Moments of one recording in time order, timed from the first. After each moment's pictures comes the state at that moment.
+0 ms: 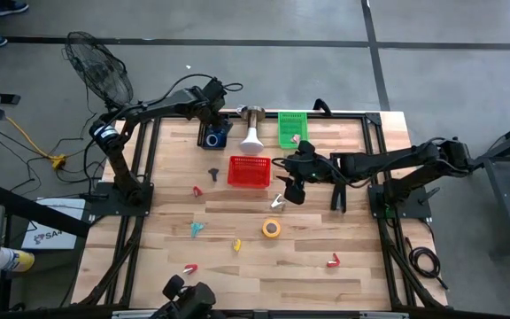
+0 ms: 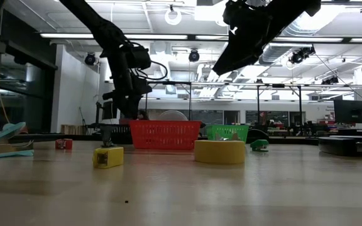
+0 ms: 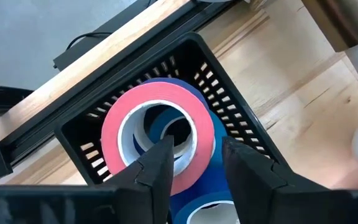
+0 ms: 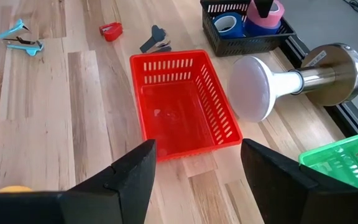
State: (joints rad) left arm 0.77 1.75 1.28 -0.65 -0.08 -0.16; right arm -0.01 1.37 0.90 -0.19 0.30 0.11
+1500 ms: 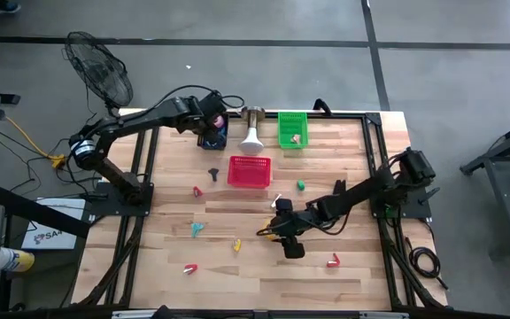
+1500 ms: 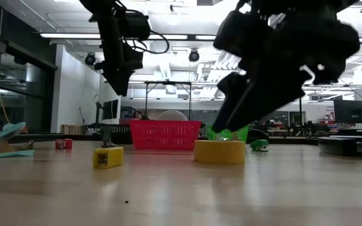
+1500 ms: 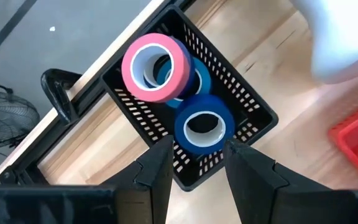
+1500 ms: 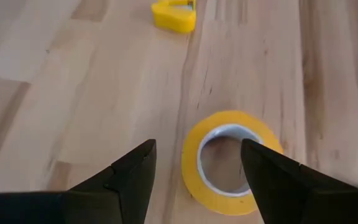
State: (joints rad) left arm 0.55 1.53 1.28 -0.91 -0.32 -0.19; right arm 0.32 1.78 0.90 0.06 0.07 0.15
